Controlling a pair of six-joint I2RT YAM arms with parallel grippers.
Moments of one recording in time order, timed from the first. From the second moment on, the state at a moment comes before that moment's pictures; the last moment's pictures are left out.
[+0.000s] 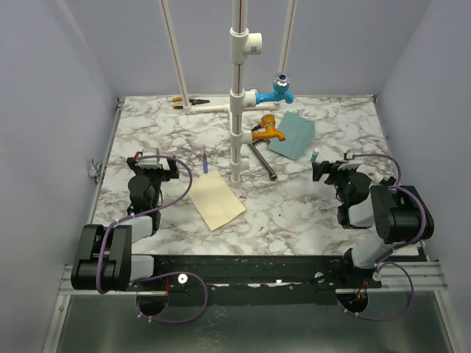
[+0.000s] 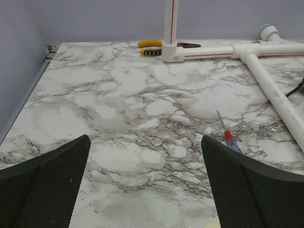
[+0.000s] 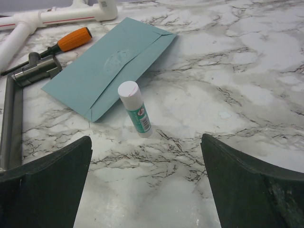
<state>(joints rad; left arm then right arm) -0.03 1.28 0.24 1.07 -0.01 0.00 -0.02 1.63 0.24 1.31 -0.17 0.11</state>
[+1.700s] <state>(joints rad) -0.08 0.85 0.53 -0.67 0.85 1.39 0.74 1.34 0.63 0.07 -0.22 0.78</state>
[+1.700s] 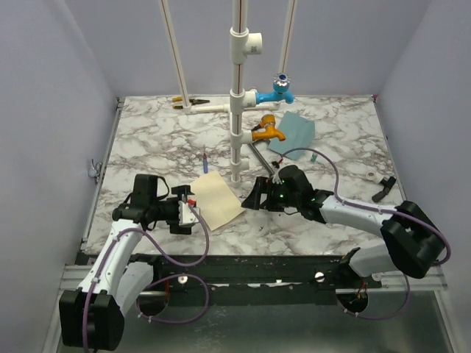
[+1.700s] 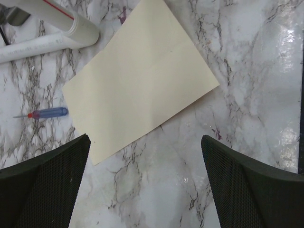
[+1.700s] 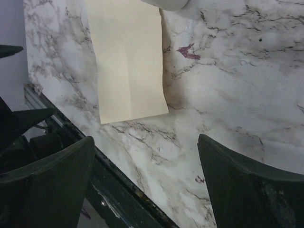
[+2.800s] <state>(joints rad) -0.39 0.83 0.44 -0.62 0.80 1.30 0.74 1.48 0.55 0.36 -0.58 1.00</state>
